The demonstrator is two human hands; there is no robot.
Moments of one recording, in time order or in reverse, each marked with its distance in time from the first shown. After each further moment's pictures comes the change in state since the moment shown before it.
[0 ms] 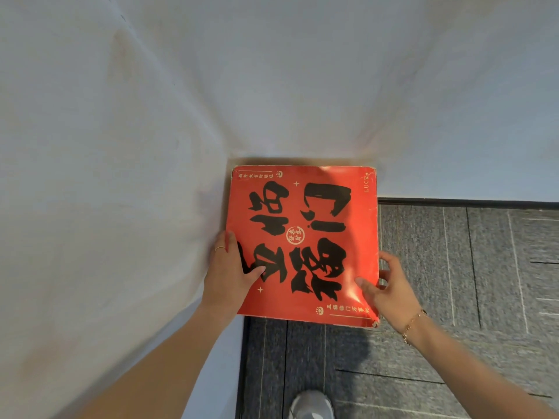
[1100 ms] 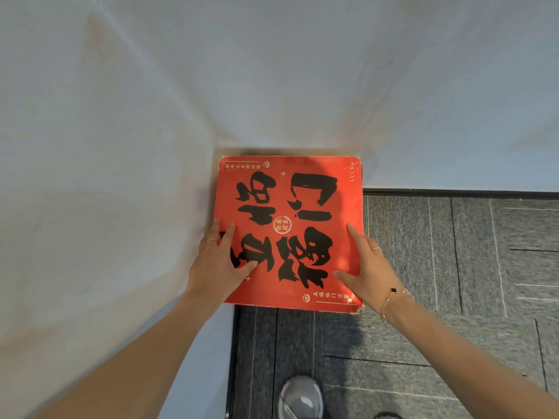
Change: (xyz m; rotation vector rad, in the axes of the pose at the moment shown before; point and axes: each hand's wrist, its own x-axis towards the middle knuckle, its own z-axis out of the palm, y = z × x) left_hand -0.008 0.002 -0.006 0.183 -0.080 0.080; right_hand -0.004 -0.025 -0.004 -0.547 -0.076 -0.181
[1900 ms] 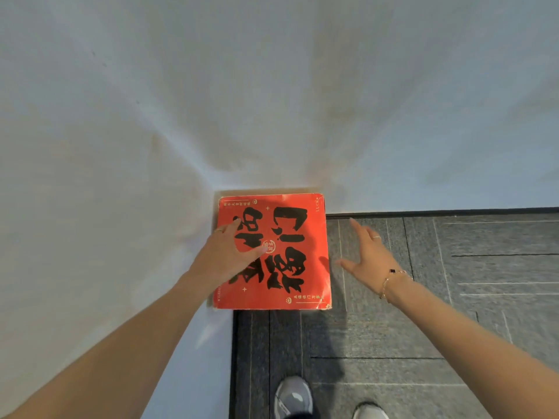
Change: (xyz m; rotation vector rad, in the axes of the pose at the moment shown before) left_hand -0.038 0.077 -0.136 -0.189 -0.160 0.064; right_hand -0.078 -0.077 -0.125 -0.055 0.033 0.047
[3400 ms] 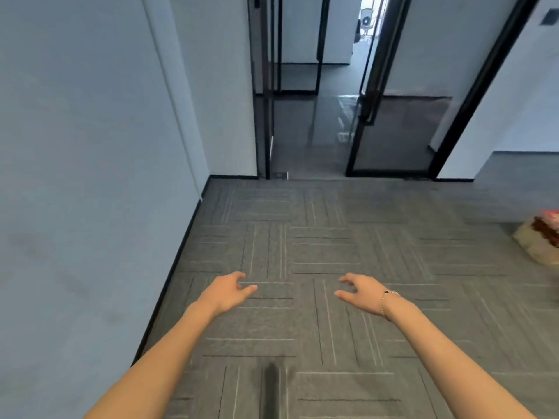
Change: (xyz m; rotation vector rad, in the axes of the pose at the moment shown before) left_hand -0.631 0.517 0.064 0.737 -0.650 1.274; right_hand -0.867 0.144 -0.137 0.581 0.792 0.985
